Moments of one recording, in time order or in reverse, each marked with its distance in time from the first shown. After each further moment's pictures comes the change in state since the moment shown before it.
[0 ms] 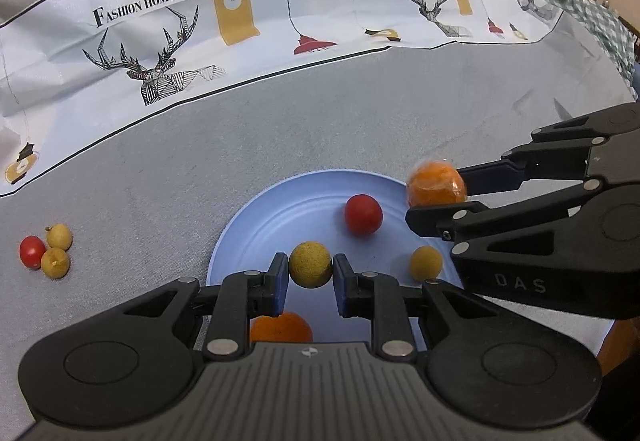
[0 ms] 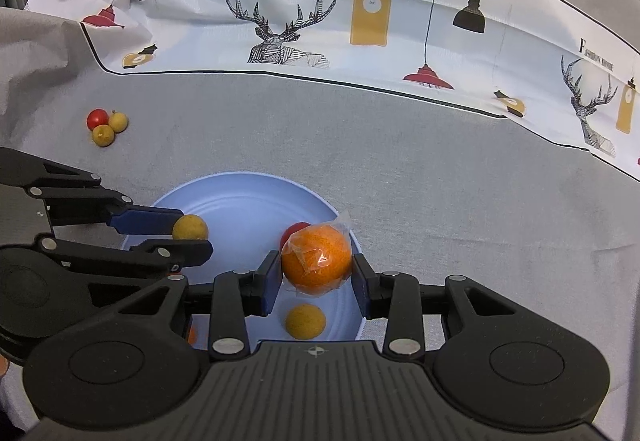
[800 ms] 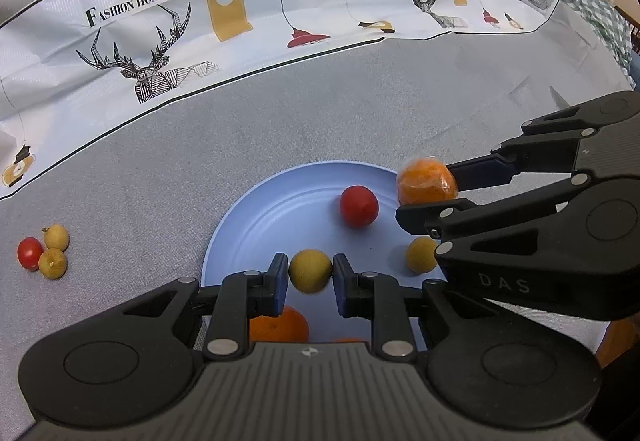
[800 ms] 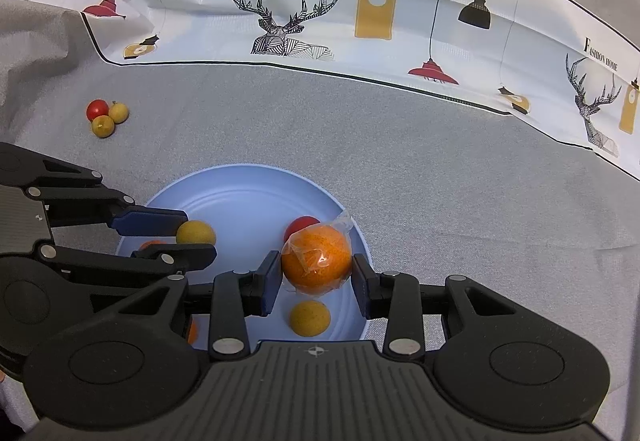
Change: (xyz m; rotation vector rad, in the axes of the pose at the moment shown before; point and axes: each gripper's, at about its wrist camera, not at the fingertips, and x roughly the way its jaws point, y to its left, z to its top) left arm 0.003 -0.003 -0.002 0.023 0.016 -0.001; right arm 0.004 0.001 0.001 -0.012 0.018 -0.001
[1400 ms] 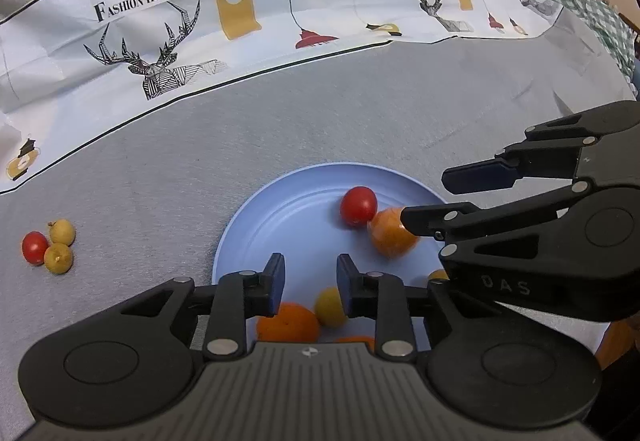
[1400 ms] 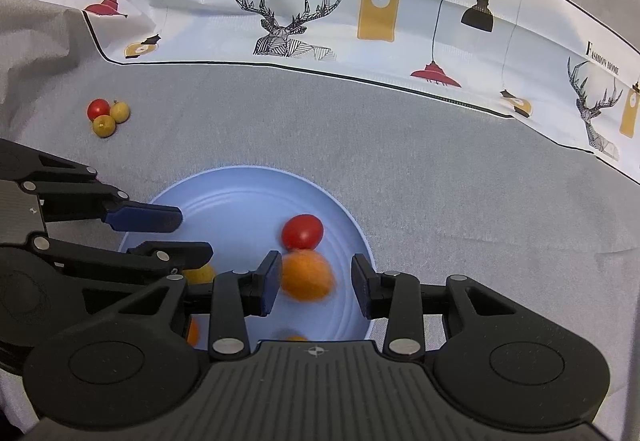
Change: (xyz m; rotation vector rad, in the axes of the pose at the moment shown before) left arm -0.004 0.008 0.000 -0.024 0.000 -0.001; right arm 0.001 0.003 0.001 -0.006 -0.004 -0.007
